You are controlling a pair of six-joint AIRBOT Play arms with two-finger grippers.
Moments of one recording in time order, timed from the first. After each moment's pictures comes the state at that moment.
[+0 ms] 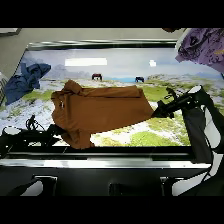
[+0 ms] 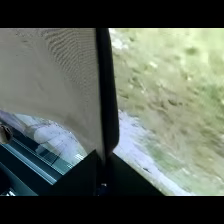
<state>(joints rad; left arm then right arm) 0.32 -1.13 0.49 0.76 -1.01 -1.42 -0.23 -1.80 1.38 -0.88 1.51 1.28</state>
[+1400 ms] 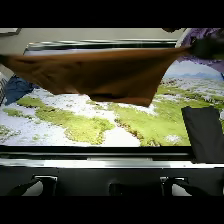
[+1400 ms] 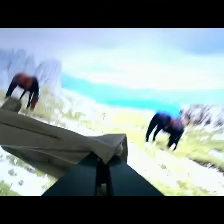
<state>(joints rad) 0.26 -1.12 1.79 1.17 -1.23 -1.59 -0.20 -1.25 1.95 -1.08 1.33 1.32</state>
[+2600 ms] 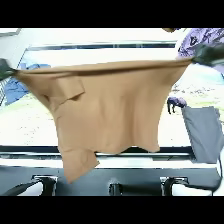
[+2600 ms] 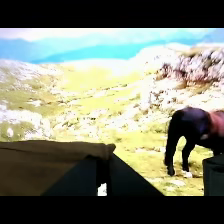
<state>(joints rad) 0.20 -1.27 1.60 1.33 -1.20 -1.60 -0.19 -1.55 2.03 -1.31 1.48 1.51</state>
